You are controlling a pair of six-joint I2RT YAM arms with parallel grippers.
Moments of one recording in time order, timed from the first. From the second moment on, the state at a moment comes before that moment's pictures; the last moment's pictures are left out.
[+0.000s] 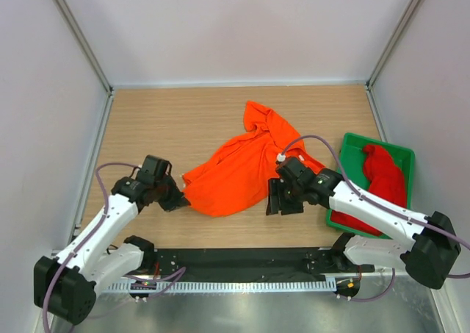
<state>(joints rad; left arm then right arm) -0.38 0.96 0.64 -0.81 0.15 -1.00 0.80 1.14 0.80 -0.78 -0.09 0.74</state>
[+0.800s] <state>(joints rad) -0.26 1.36 1.10 -0.80 0.19 -0.75 0.80 0.99 0.76 -0.82 -0.05 0.76</state>
